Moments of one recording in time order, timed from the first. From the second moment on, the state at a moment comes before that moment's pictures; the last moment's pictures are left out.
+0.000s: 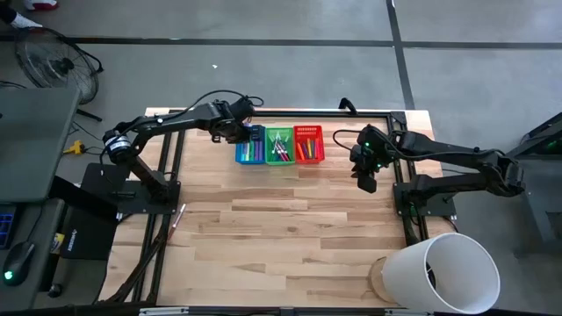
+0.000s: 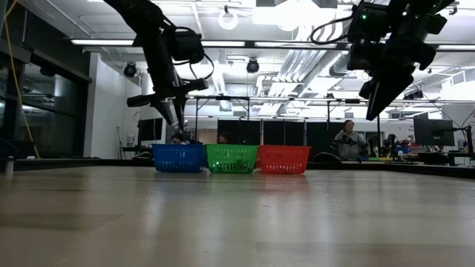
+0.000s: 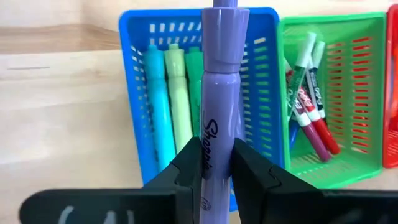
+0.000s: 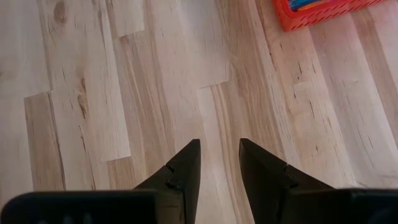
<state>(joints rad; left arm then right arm) 0.56 1.59 1.19 -0.75 -0.04 -0.94 -0.44 1.03 0.72 -0.80 -0.24 -0.11</state>
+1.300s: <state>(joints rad) 0.55 1.74 1.23 -0.74 -0.01 -0.89 -0.44 0.90 0.72 -0.81 -0.16 -0.09</state>
